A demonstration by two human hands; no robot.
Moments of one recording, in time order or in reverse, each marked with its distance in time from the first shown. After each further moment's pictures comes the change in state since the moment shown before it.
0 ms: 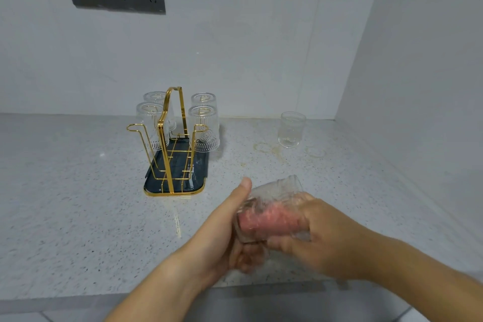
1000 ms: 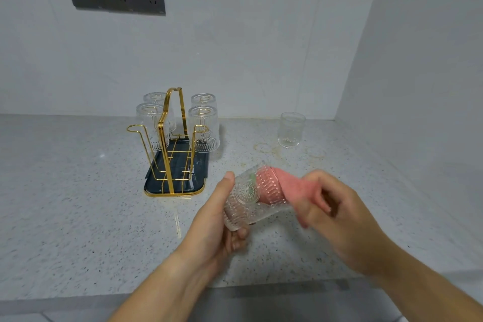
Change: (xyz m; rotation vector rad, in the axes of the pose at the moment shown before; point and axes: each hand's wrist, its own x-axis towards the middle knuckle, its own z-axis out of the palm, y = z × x) left_hand 0.008 -0.002 -0.003 -0.195 0.270 0.153; right_hand -0.011 -0.002 0.000 0.505 0.496 0.080
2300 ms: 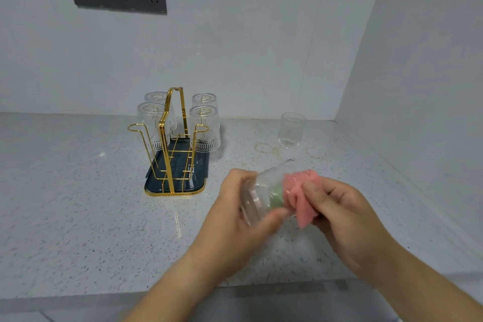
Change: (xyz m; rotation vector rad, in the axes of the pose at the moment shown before) left_hand 0.000 -0.008 -0.002 0.756 -0.066 0.631; right_hand 0.004 -0.002 0.004 0.287 0.128 0.249
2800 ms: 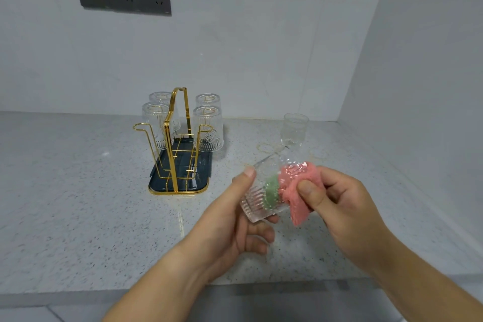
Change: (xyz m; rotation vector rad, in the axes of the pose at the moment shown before) left_hand 0.004 0.024 -0.011 -0.839 -0.197 -0.546; right_hand 0.001 -0.008 0.006 -0.191 -0.017 -0.229
